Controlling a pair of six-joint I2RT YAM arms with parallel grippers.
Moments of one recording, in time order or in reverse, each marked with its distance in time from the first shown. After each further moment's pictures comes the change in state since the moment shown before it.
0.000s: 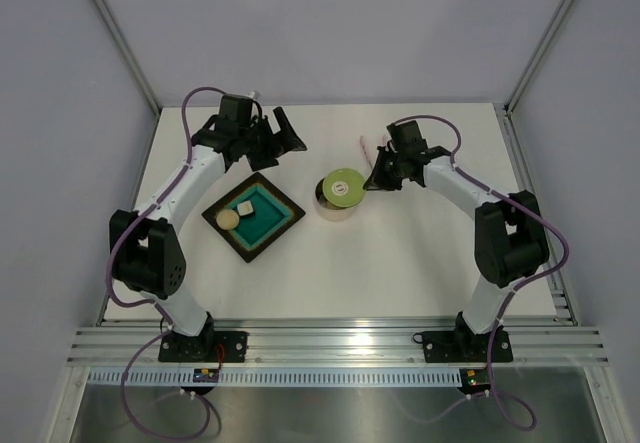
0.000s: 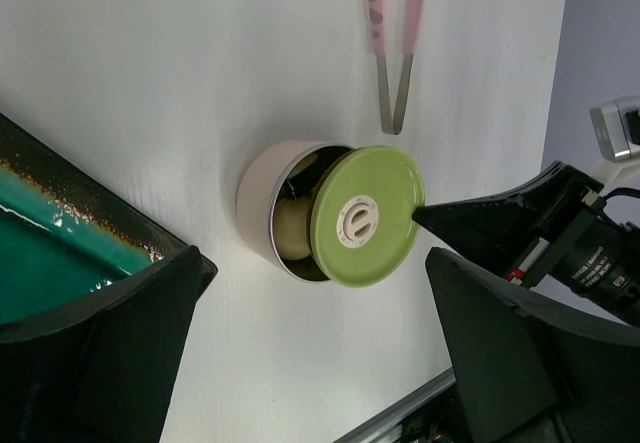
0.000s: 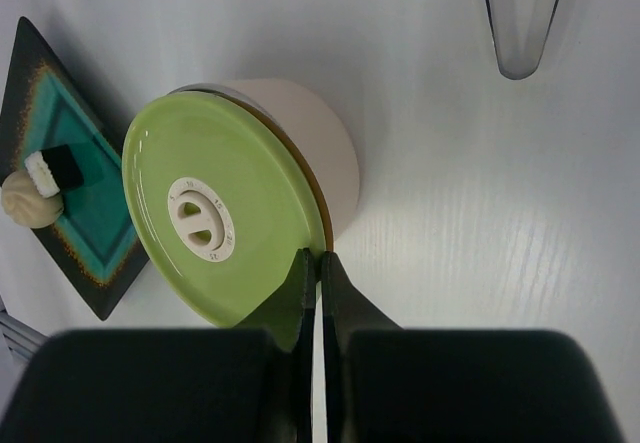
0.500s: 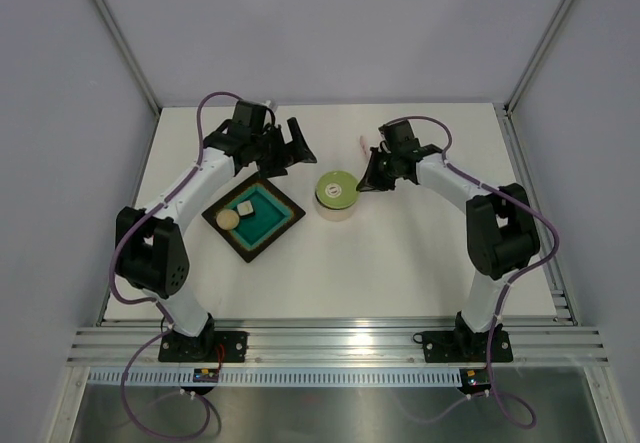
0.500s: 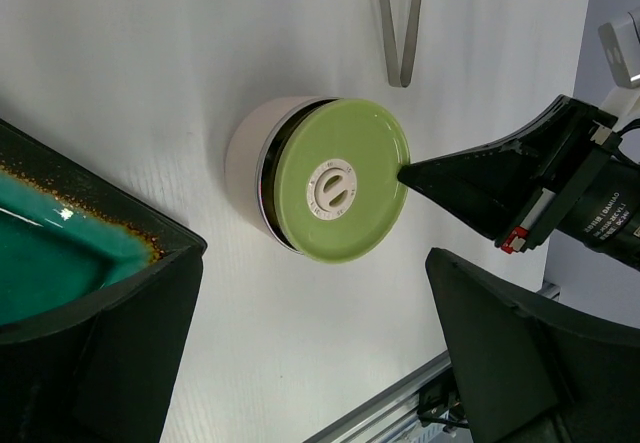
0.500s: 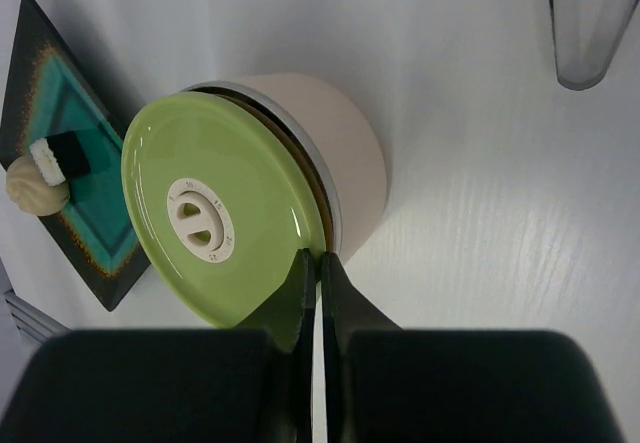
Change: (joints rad) left arm -0.063 0.012 -0.021 -0.032 0.009 0.035; right arm 0.015 0.080 0.050 0.005 -0.045 0.001
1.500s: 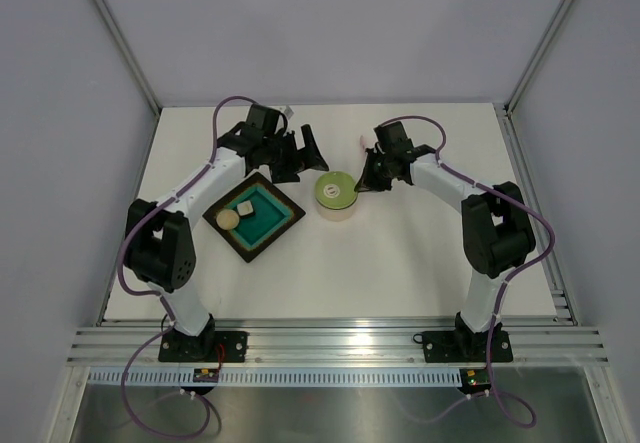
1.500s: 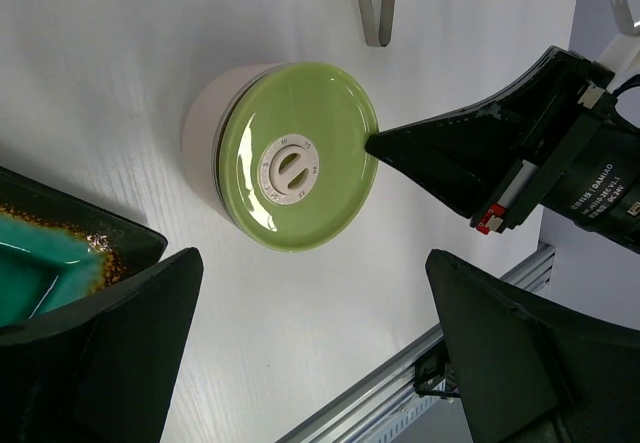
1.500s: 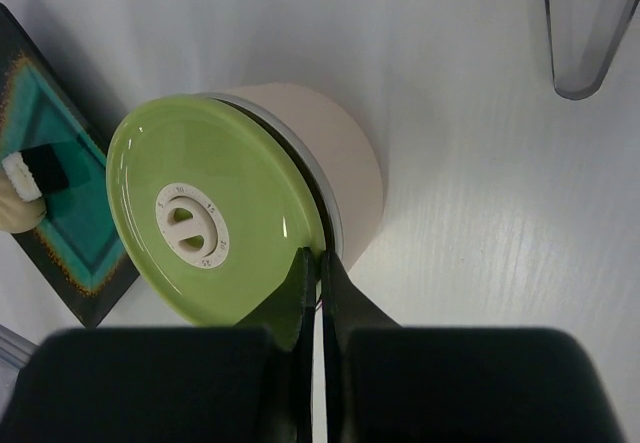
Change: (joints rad) left arm -0.050 0.056 0.012 0.007 0.066 0.005; right arm 0.035 0.023 0.022 -0.005 0.071 0.000
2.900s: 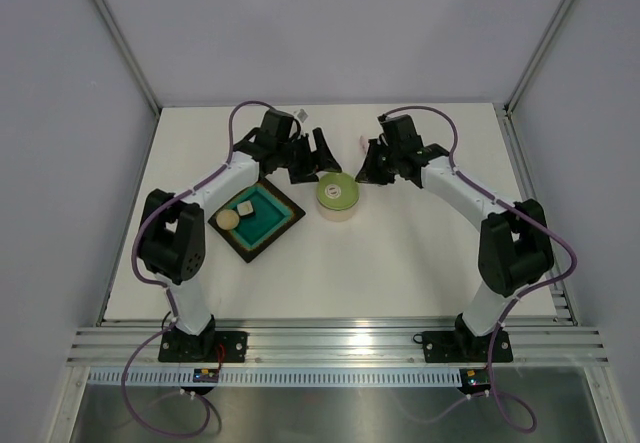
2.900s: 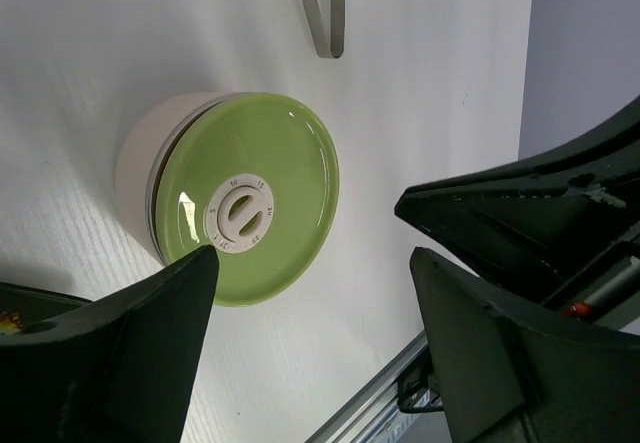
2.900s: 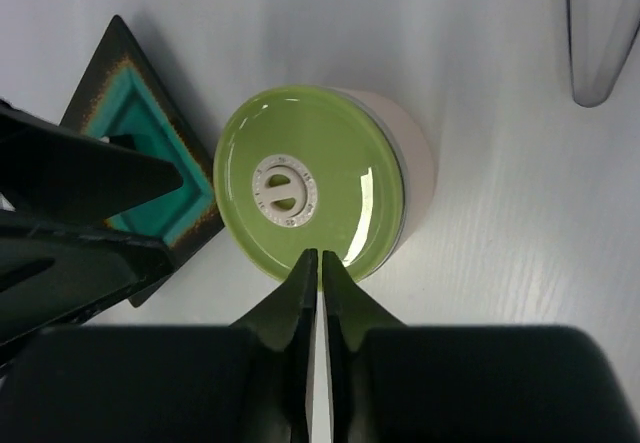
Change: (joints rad) left arm -0.053 0.081 -0.034 0.192 0.048 -0.066; right arm 0.010 -0.150 -0.034 0.007 0.004 -0.005
